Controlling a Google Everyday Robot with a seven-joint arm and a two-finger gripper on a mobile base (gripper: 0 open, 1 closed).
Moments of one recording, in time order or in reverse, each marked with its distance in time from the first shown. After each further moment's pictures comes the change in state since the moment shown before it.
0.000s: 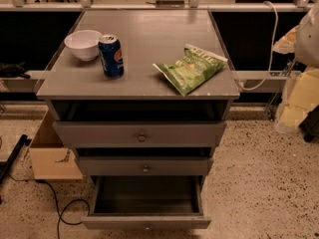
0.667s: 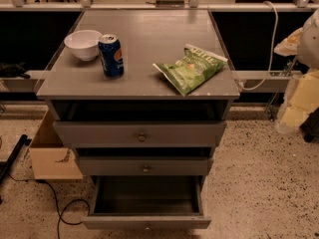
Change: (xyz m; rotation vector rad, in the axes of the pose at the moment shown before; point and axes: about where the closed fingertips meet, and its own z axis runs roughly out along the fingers) arm 0.006 -0.002 0.004 -0.011 -0.029 0.018
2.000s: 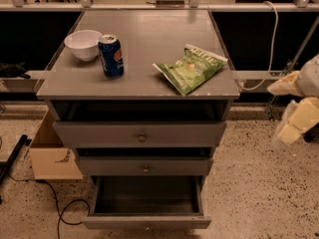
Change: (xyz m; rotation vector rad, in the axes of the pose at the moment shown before) arm 0.038 0.006 0.077 -0.267 -0.249 0.174
